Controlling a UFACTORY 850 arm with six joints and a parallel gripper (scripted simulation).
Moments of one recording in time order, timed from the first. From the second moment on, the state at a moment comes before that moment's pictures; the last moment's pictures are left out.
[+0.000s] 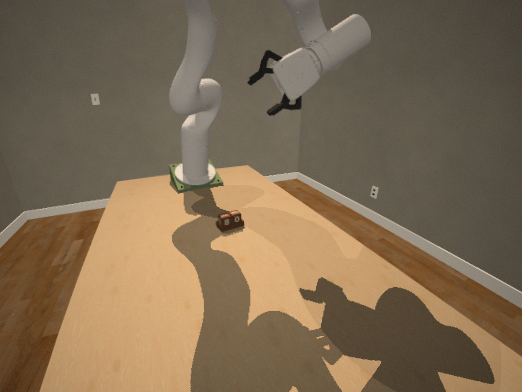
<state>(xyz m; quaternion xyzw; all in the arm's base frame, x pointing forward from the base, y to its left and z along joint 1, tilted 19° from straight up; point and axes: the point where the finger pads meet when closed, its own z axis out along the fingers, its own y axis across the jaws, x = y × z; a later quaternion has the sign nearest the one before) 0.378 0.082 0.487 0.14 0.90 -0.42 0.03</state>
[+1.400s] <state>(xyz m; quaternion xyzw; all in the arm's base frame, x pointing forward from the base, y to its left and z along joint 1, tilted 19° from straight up) 0.376 0.065 0.383 0.04 0.97 -0.25 -0.03</state>
